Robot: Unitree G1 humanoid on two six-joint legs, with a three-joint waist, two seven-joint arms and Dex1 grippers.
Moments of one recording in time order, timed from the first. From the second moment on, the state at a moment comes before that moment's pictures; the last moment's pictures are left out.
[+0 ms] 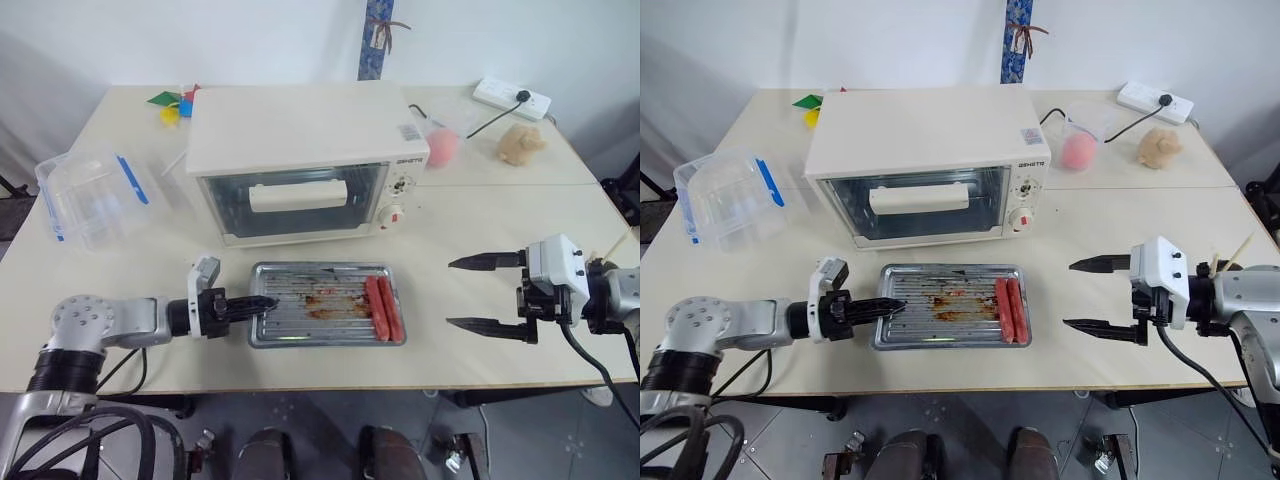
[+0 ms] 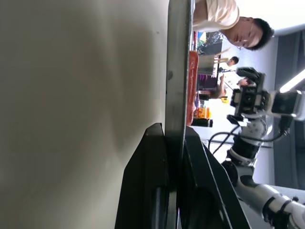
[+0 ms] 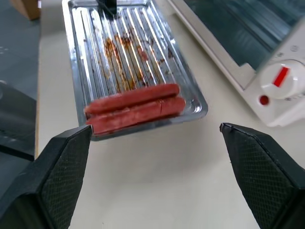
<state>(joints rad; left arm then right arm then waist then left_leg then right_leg) -0.53 0.72 0.03 0.39 -1.57 1.42 -0.31 -0.17 -0.96 -0.25 -0.24 0.51 0.26 1.31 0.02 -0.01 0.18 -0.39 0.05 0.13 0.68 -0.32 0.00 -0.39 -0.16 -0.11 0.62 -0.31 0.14</state>
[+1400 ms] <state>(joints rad) -0.29 0.86 0.32 -0.02 -0.88 0.94 -0.99 -0.25 -0.96 -0.13 -0.15 0.44 0.19 1.32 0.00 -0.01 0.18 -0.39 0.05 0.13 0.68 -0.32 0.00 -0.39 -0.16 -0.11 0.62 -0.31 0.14</state>
